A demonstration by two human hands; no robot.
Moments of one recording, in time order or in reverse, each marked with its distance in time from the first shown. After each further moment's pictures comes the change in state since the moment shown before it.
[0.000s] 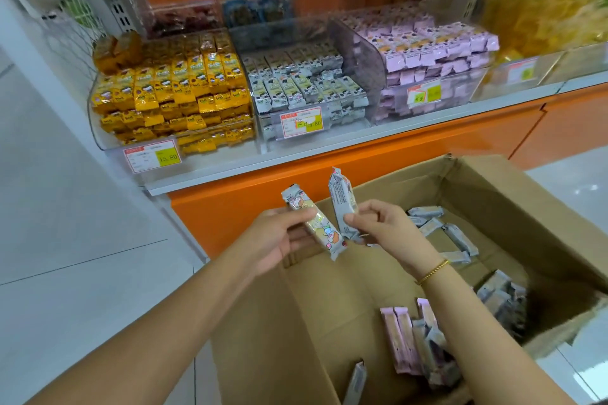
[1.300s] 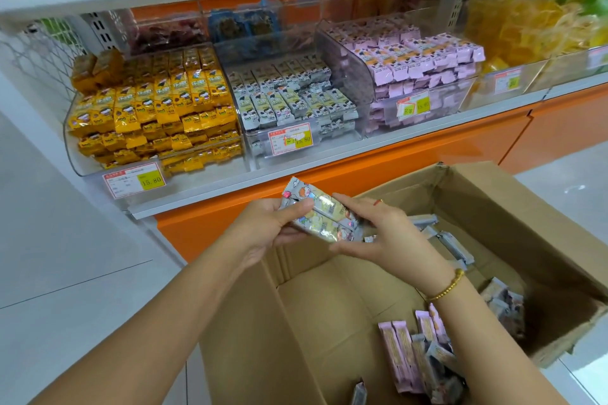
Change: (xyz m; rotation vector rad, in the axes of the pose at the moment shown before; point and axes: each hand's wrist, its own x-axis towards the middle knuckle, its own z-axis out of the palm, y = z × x) left_hand 0.013 0.040 0.008 0.190 0.064 0.026; right_hand -0.005 -0.035 -0.009 -0.632 -0.022 -0.357
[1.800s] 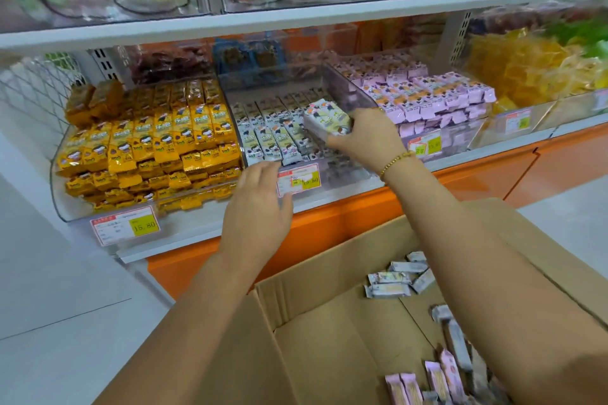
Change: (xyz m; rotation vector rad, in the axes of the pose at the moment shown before) left_hand 0.042 0.047 -0.019 1.140 0.584 0.710; right_hand 0.193 -0.026 -0.070 -0.466 0.313 0.148
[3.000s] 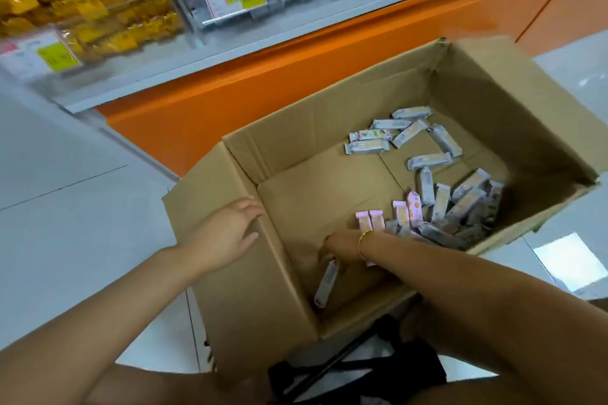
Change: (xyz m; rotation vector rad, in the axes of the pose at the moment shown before) left_hand -0.199 -0.029 0.062 0.120 -0.910 0.144; right_hand -0.326 0.129 0.224 -0.088 -1.392 -0.396
